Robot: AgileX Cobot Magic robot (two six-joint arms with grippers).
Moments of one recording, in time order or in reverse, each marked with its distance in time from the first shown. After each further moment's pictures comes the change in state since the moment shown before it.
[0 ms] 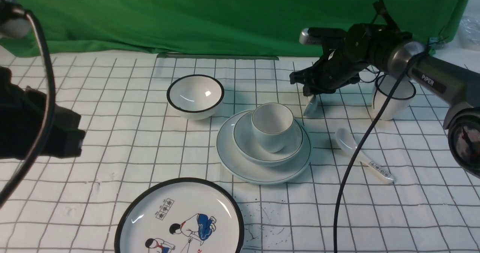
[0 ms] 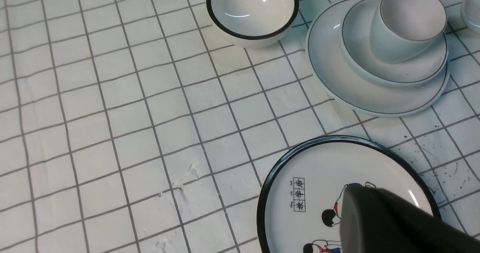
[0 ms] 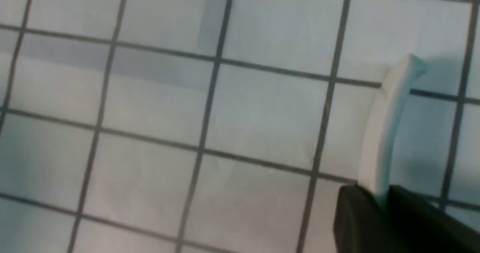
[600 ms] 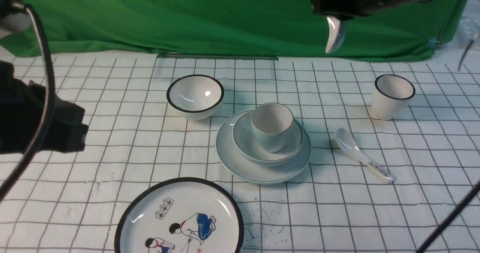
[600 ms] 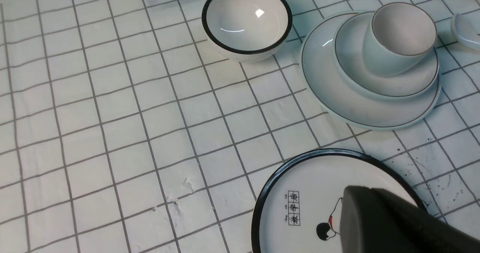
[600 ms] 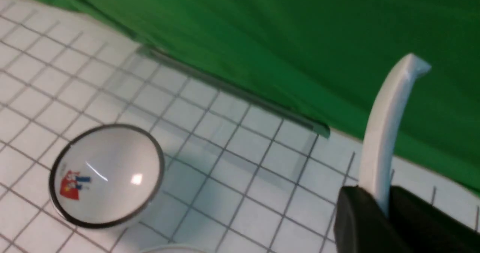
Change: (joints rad) right arm 0.111 -0.679 0.554 0.054 -0.370 -0.287; left arm 0.000 0.000 0.004 -0.011 -0.040 0.002
